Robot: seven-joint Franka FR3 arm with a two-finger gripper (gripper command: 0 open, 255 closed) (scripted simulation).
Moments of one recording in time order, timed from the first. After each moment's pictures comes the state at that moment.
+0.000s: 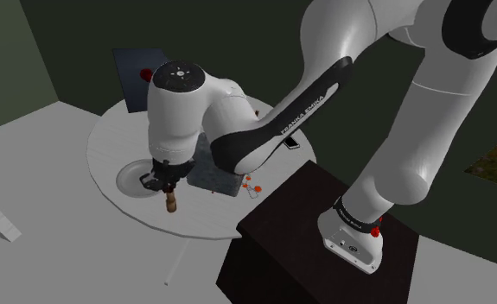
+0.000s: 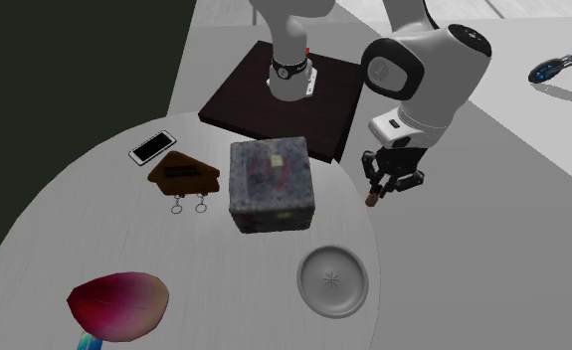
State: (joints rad) arm 0.12 0.23 0.71 -2.22 -0.53 2.43 1.27
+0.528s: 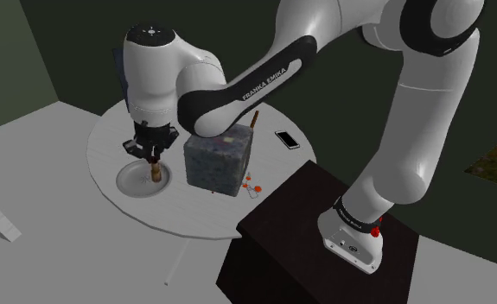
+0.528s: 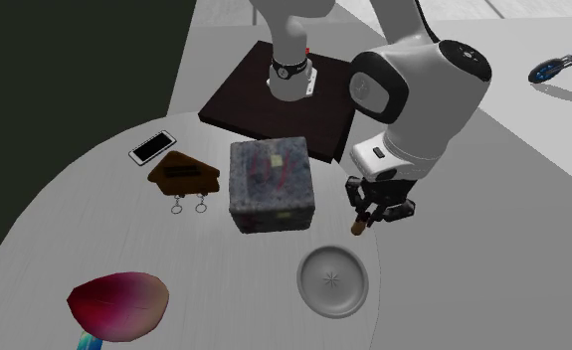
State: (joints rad) arm 0.08 0.36 0.65 -1.99 -0.55 2.33 1.13
